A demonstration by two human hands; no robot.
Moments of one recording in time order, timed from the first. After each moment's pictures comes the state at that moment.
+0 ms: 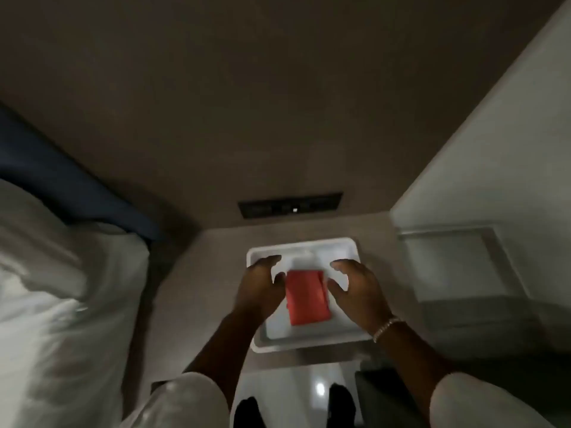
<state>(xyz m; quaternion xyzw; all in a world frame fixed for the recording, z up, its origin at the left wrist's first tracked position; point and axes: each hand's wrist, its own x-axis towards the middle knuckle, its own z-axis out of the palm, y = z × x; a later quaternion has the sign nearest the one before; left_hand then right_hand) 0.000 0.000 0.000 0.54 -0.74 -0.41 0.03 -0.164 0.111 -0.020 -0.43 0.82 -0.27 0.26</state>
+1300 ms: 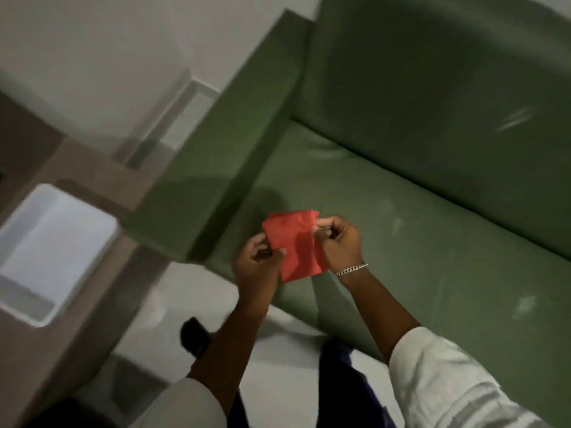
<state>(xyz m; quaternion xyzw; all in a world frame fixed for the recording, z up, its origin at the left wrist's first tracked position) -0.030 0.541 0.056 0.34 -0.65 -0.68 -0.06 -0.077 0.679 0.056 0.24 0.77 -0.59 0.06</state>
